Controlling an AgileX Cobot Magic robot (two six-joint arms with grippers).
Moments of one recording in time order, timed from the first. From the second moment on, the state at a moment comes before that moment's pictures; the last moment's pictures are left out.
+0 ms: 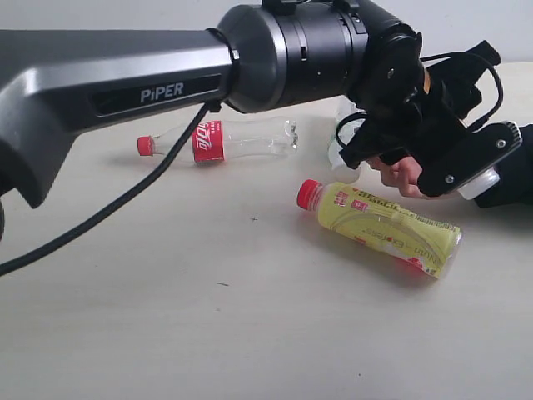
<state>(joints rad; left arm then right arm) -0.87 2.26 -1.95 0.08 0.54 1.78 0.04 0.00 -0.01 0.00 0.27 0.04</state>
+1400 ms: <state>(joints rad) -0.89 2.34 -1.95 0.05 0.49 1.74 0.04 0.00 -0.01 0.00 0.27 0.04</state>
